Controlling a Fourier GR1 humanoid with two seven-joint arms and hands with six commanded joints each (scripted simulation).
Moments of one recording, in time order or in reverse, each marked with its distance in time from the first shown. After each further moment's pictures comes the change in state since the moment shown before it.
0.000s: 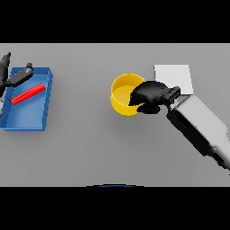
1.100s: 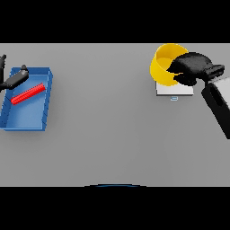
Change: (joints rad) left arm 0.035 0.053 0.003 -0.076 0.003 0.016 0.060; right arm -0.095 -0.166 -0.137 0.284 -0.007 -0.180 -0.022
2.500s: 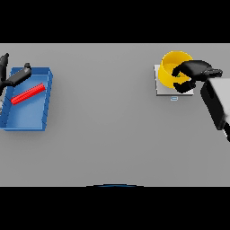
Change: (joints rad) left arm -0.042 -0.039 -0.009 0.063 -0.012 -0.020 -0.001; right arm -0.127 0.113 0.021 0.533 0.010 -0.148 -0.106
